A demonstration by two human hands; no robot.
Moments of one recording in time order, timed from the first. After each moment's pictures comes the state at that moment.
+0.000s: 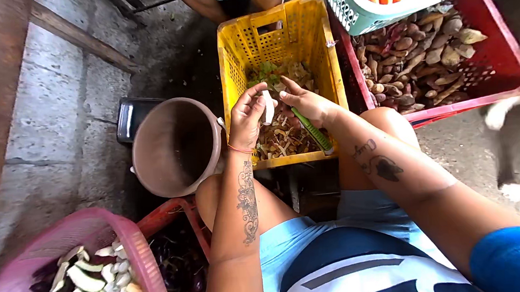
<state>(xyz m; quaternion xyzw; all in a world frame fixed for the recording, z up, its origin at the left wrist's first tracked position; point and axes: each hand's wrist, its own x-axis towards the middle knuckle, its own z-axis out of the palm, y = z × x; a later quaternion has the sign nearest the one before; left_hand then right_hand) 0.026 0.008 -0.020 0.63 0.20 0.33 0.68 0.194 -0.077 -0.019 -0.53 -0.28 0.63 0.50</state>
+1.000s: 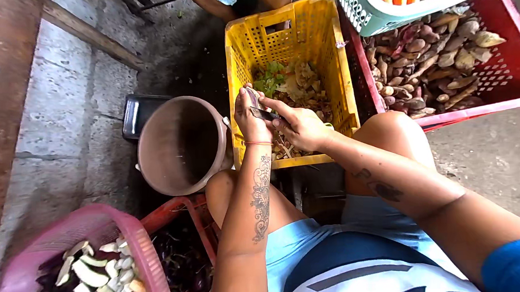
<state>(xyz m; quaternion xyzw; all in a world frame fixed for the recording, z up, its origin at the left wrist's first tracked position) 0.063 -0.002 -0.016 0.39 0.38 0.53 0.65 0.155 -0.089 -0.028 -0.60 -0.66 0.22 0.39</state>
